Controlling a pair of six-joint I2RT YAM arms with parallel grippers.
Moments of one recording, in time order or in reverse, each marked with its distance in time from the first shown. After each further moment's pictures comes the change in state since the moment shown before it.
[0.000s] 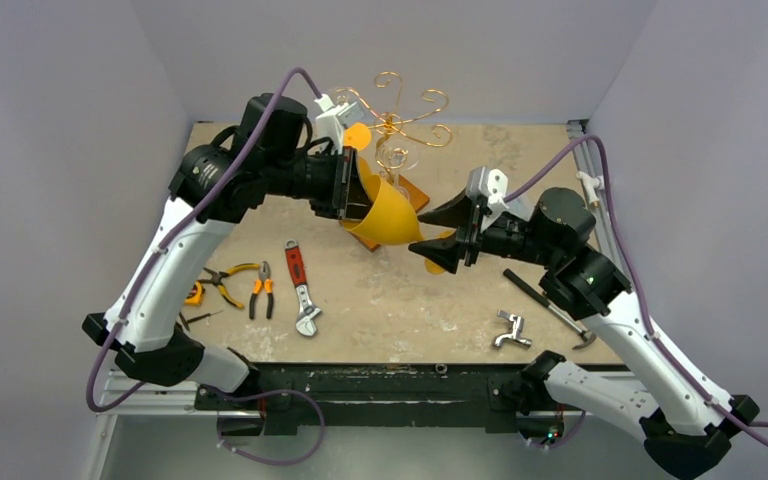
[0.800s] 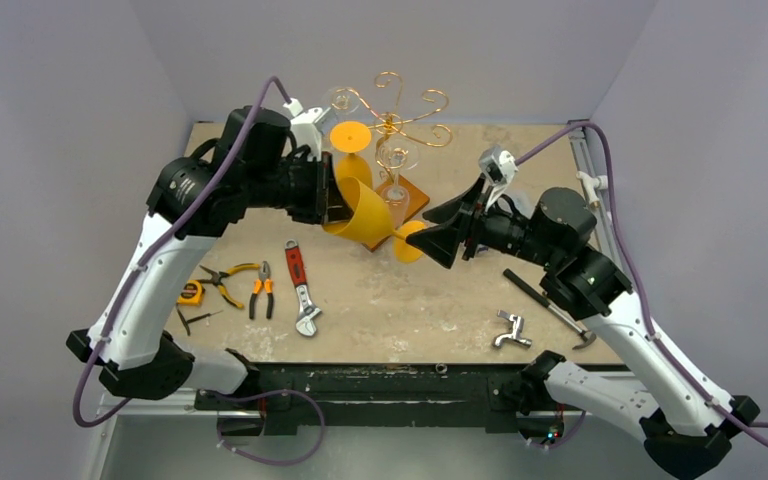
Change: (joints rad) left arm -0.001 -0.068 -0.039 -0.077 -0.237 0.004; right arm 0.000 0.000 0.002 -0.006 0.137 0.406
